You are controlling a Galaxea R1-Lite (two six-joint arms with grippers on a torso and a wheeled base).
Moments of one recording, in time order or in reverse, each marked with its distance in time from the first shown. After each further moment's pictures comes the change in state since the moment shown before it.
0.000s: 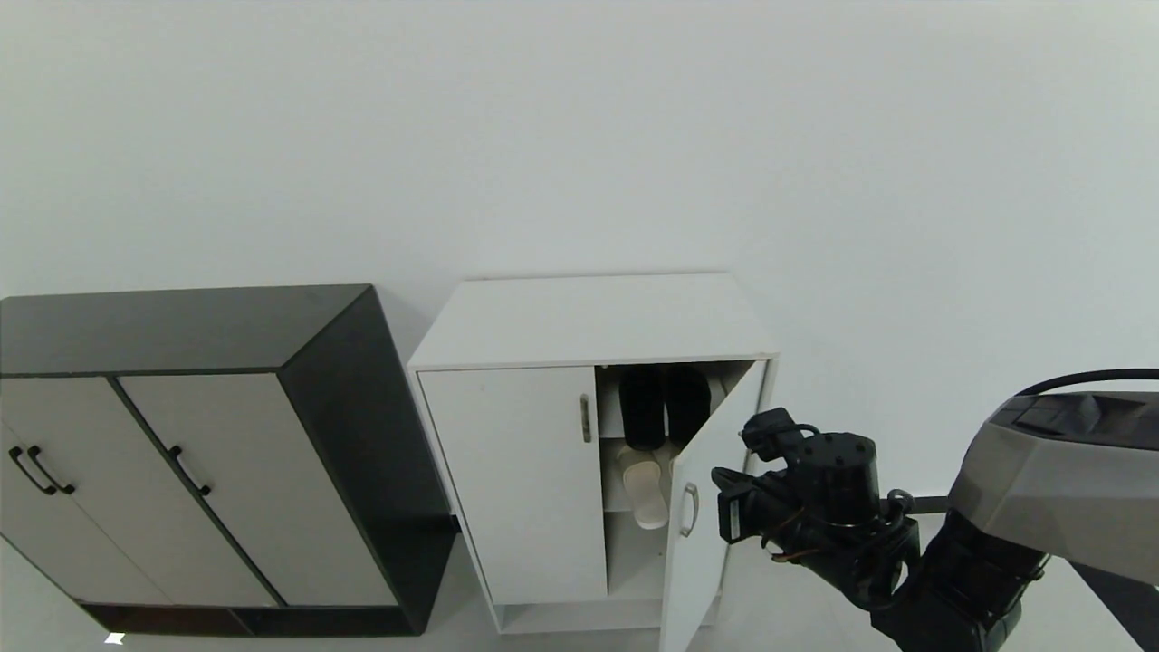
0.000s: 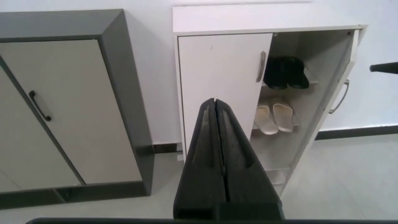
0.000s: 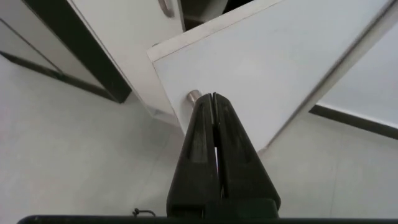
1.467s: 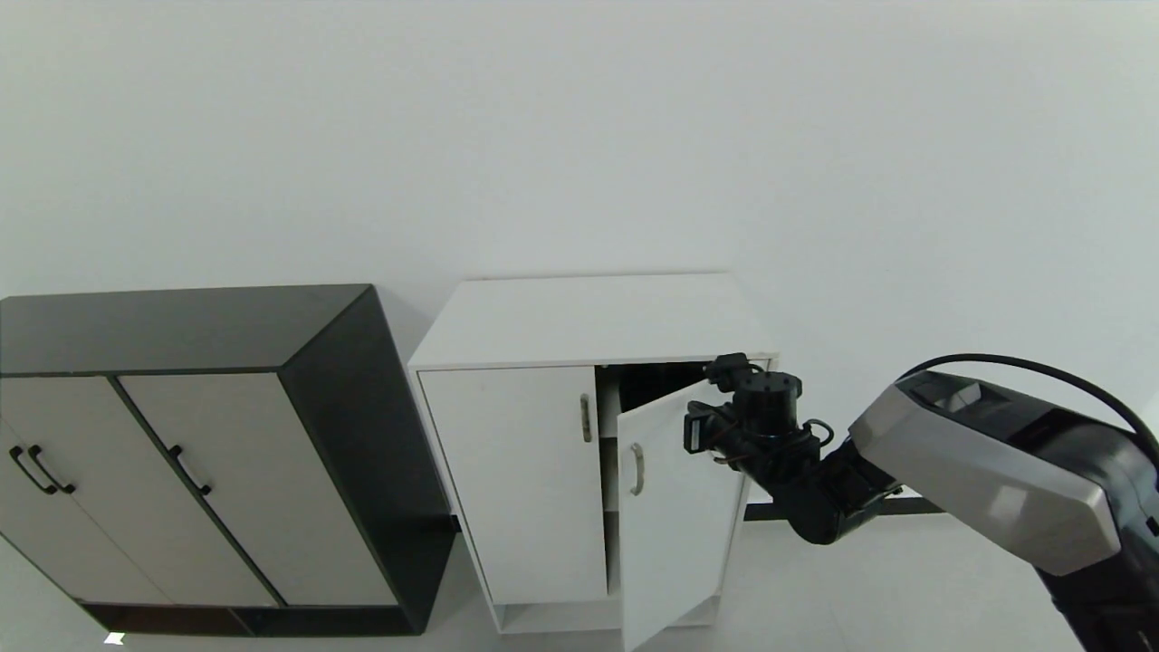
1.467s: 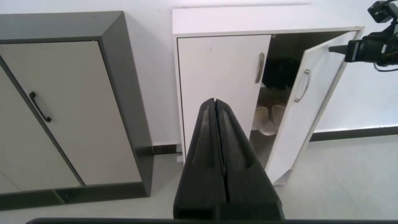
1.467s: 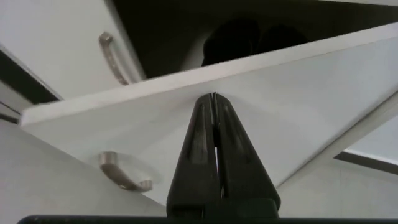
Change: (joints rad) left arm 0.000 0.000 0.000 0.000 0.000 -0.001; right arm -0.111 0.287 -0.645 0.249 0.002 -0.009
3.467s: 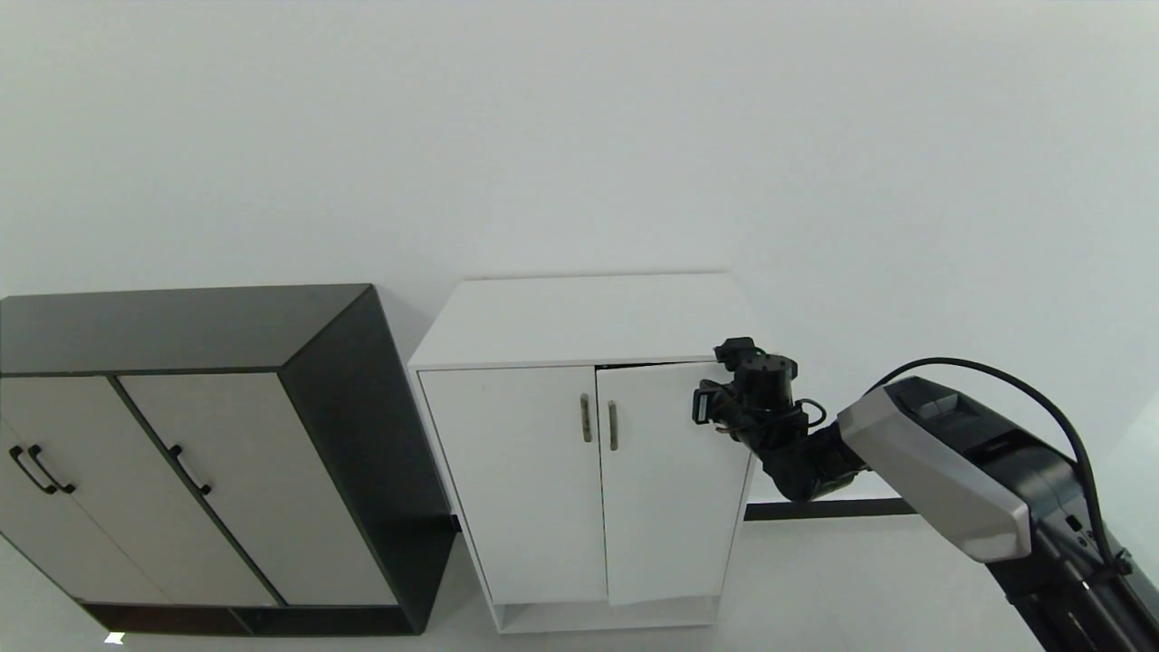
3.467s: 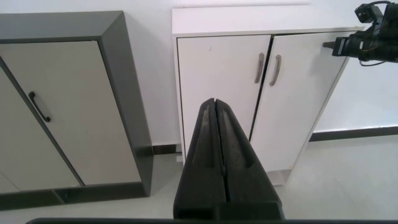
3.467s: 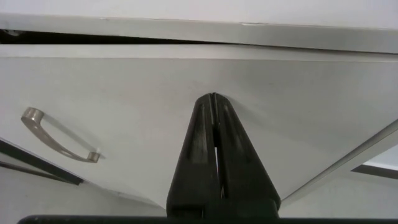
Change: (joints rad) left arm 0.000 0.000 0.000 0.000 0.000 -0.001; right arm -0.091 0.173 -0.358 0.147 -0.009 0.004
